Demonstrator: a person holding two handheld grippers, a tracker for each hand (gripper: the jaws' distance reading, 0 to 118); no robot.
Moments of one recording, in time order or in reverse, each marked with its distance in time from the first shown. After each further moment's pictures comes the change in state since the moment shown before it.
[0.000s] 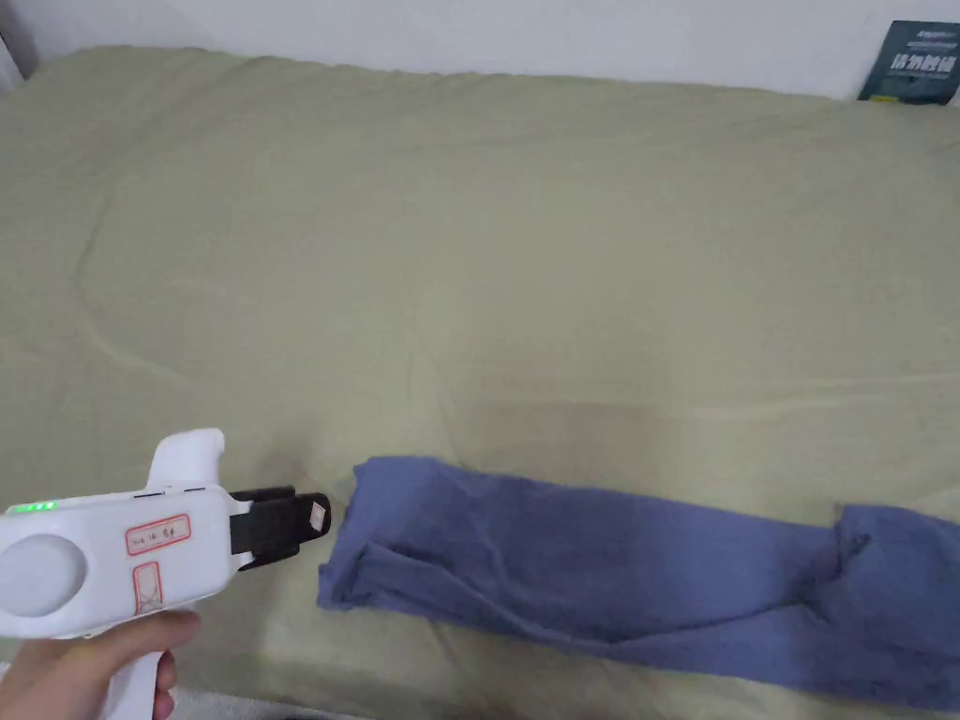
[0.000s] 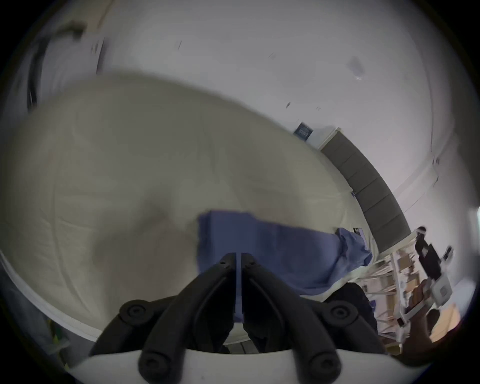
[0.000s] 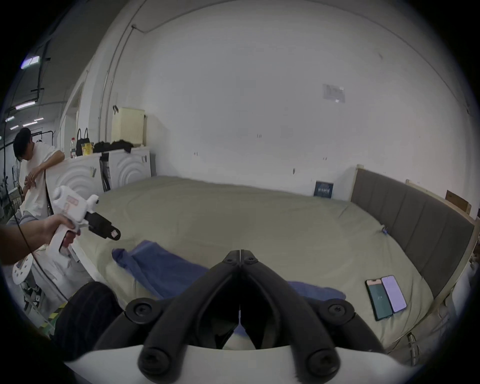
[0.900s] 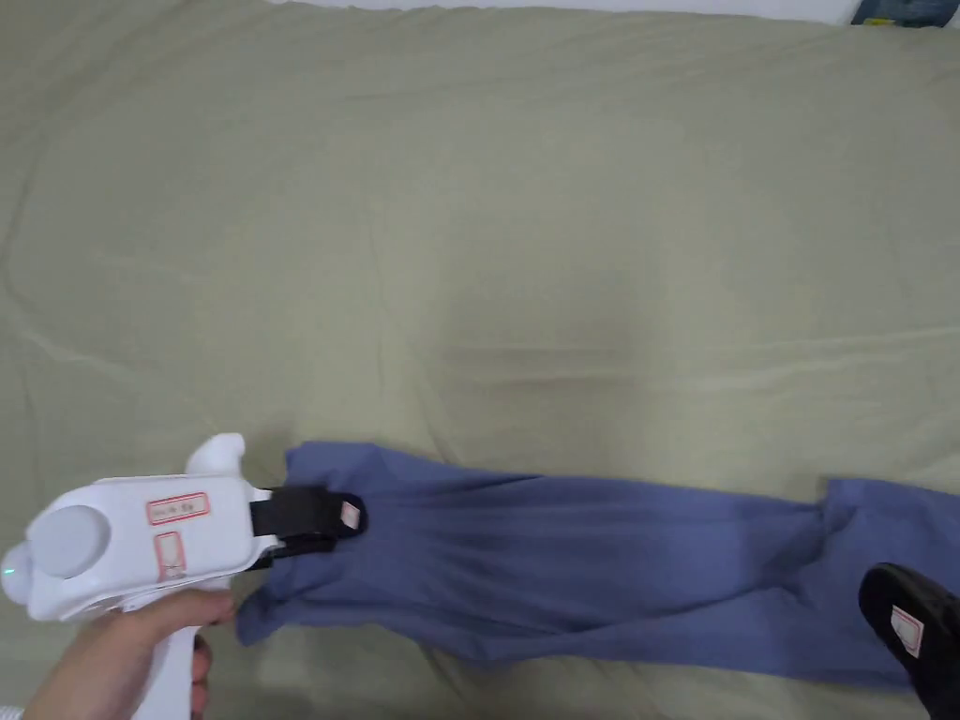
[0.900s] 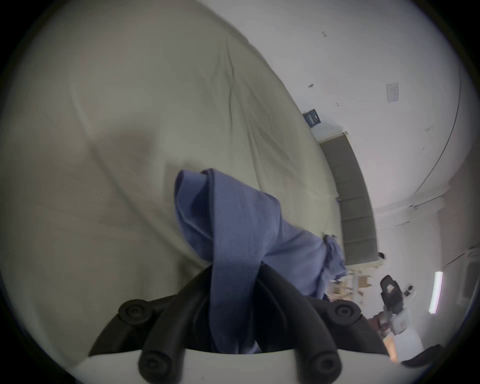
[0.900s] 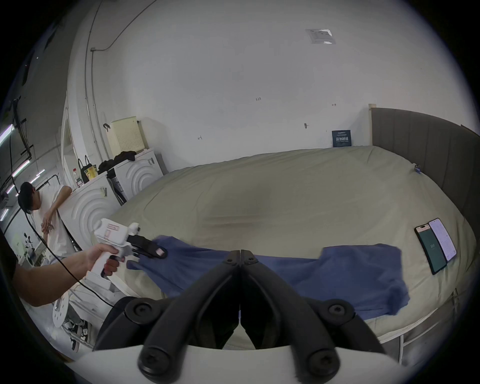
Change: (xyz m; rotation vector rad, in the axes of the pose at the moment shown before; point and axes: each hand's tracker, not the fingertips) left arm -0.011 0.015 -0.063 -0.087 -0.119 0.205; right arm 0.002 -0.024 -0.050 -0.106 0.138 -0.273
